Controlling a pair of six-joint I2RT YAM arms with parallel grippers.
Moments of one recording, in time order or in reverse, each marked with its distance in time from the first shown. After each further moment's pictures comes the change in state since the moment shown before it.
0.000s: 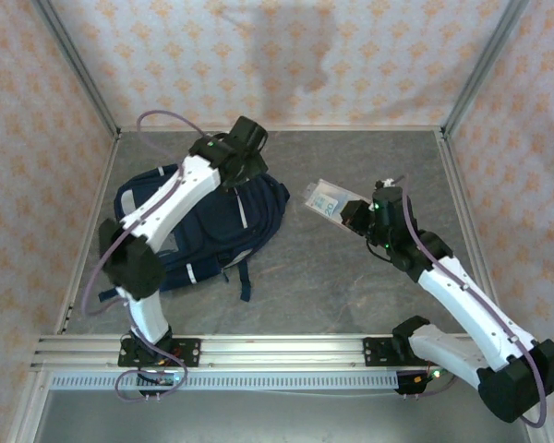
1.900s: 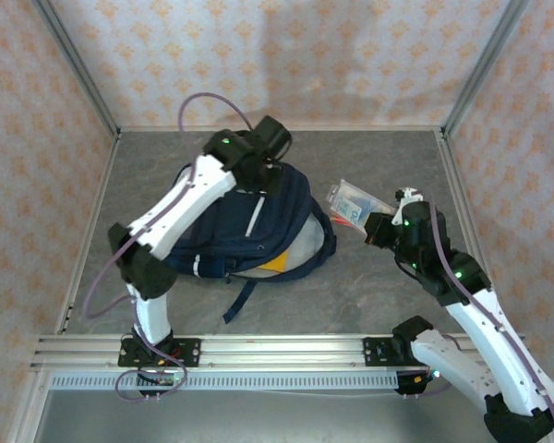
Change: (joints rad) left arm -0.146 -0.013 0.225 -0.248 0.210 0.492; right arm -0.022 -0.226 0.095 -0.269 0.034 -0.282
